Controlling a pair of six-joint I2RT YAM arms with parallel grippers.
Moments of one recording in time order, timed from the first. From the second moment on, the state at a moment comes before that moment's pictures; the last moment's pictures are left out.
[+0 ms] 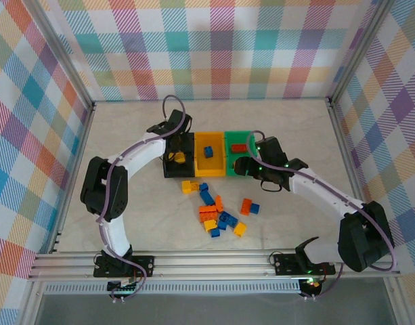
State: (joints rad) left arm -0.45 1.86 1.45 -0.61 -0.24 -0.48; right arm 0.50 1.32 0.89 -0.45 -0.08 0.59
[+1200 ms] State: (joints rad) left arm -0.64 1.06 0.74 -0.47 -0.06 -0.69; right arm 0.61 1.31 0.66 -0.64 0.00 0.79
